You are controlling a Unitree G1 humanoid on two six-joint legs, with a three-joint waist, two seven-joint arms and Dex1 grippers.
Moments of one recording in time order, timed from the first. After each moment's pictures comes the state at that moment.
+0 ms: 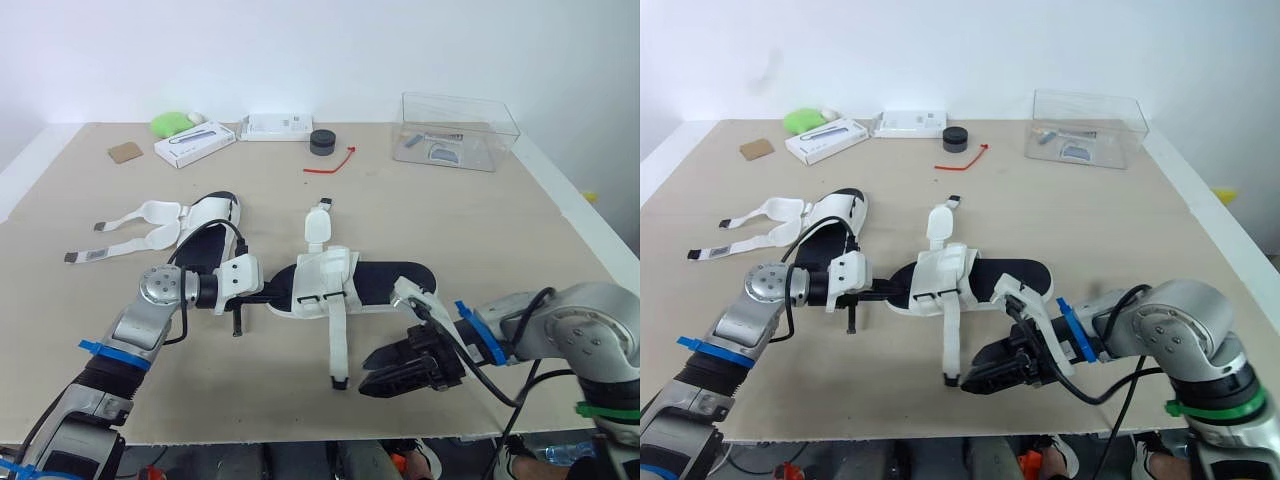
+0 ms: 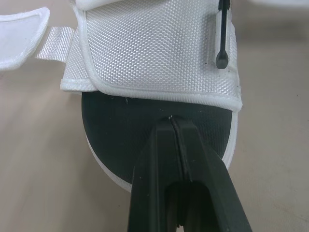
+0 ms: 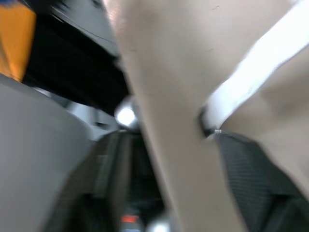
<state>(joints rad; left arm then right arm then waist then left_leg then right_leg) -0.49 0.57 -0.22 0.20 -0.13 -0.05 -1.16 -0.47 -0.98 0.16 -0.56 0.93 1.25 0.92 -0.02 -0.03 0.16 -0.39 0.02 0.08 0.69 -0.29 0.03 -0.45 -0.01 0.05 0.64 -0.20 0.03</state>
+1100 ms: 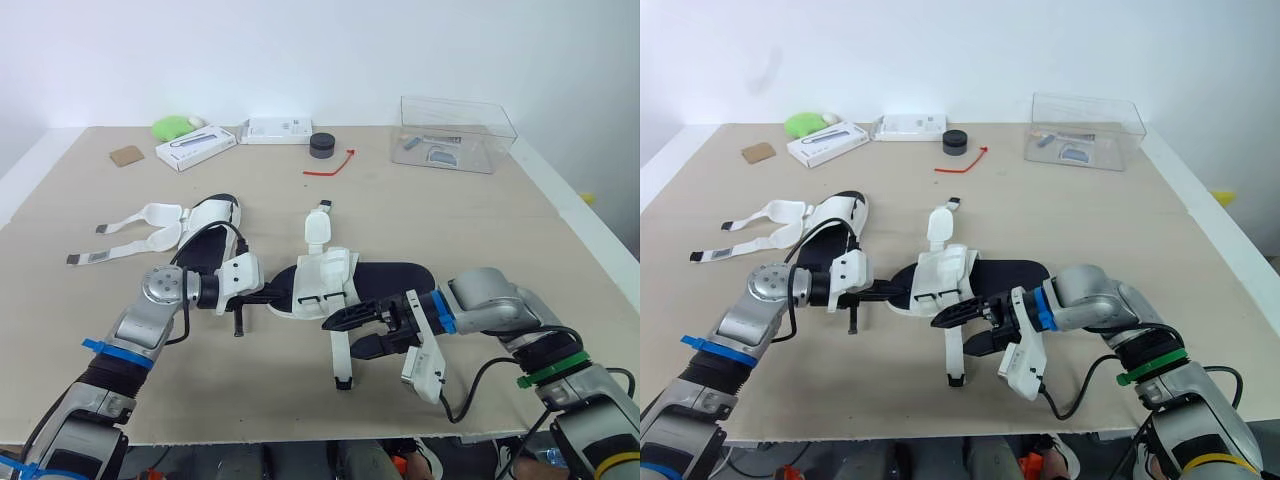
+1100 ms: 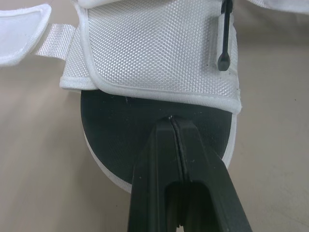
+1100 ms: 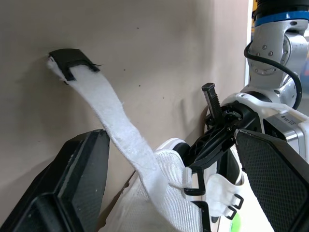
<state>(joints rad) -0.49 0.56 -0.21 0.21 -0.15 -0.01 -1.16 -0.63 -0.73 0.44 0.19 -0.24 -1.19 1.00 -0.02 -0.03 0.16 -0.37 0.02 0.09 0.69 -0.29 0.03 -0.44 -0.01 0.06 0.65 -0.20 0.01</state>
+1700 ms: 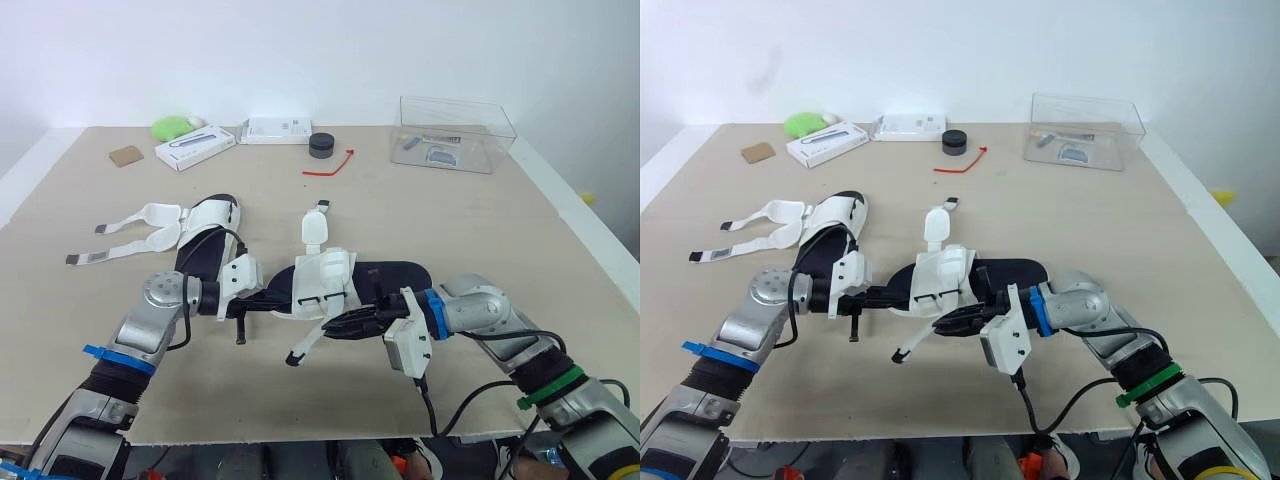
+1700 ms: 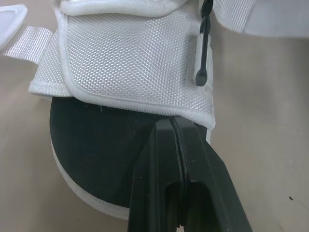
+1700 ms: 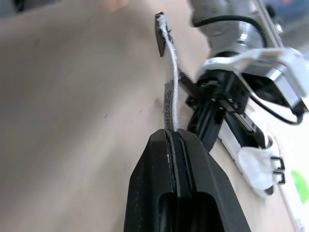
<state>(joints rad) -0.47 0.53 -0.20 0.21 -0.20 0.04 -1.21 -0.51 -0.75 0.49 0.05 0.17 -0.68 1.07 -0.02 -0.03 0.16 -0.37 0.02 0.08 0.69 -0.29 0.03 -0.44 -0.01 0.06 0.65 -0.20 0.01</state>
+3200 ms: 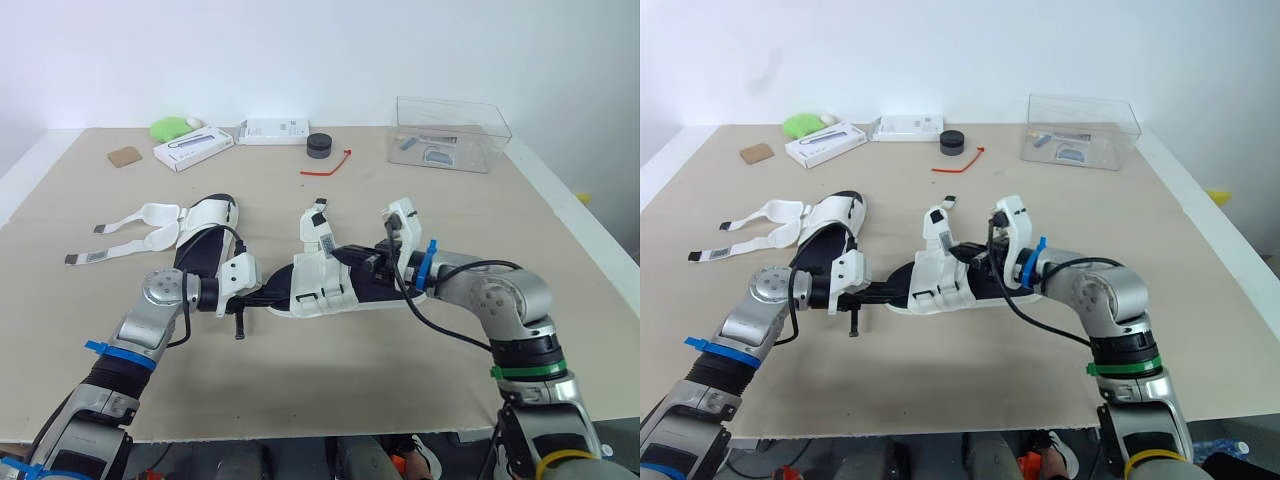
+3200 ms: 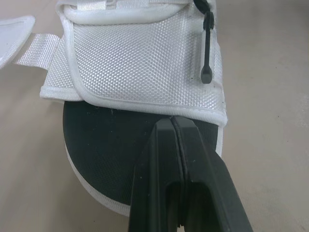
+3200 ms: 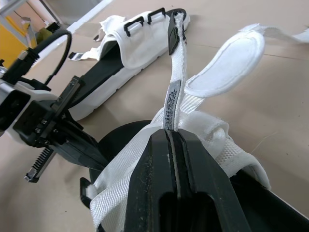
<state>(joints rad) -0.49 0.53 -0.20 0.26 -0.18 -0.02 -1.19 -0.62 -0.45 0.04 -0.07 0.72 1.00 0.51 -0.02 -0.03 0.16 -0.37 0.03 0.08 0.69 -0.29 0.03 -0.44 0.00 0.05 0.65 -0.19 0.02</state>
